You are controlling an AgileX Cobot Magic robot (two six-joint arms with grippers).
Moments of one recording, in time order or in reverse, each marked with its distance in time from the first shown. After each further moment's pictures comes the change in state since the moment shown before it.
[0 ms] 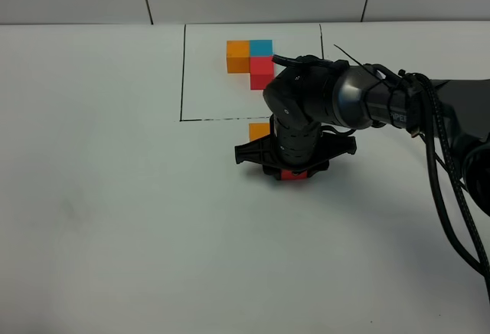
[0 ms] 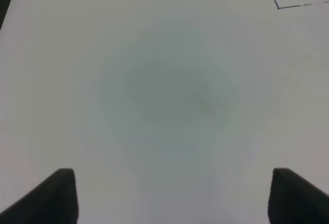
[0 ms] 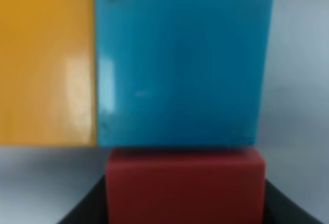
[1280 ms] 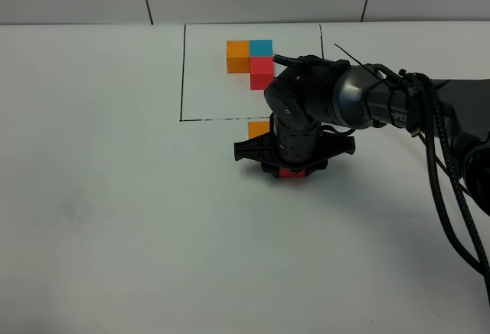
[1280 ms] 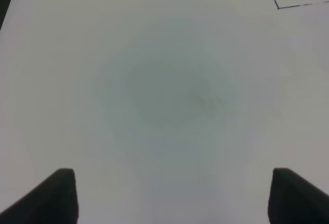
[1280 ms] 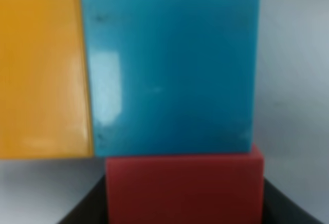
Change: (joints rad) left arm 0.000 0.000 0.000 0.000 0.000 0.000; right arm -0.002 0.001 0.000 0.001 -0.024 0.021
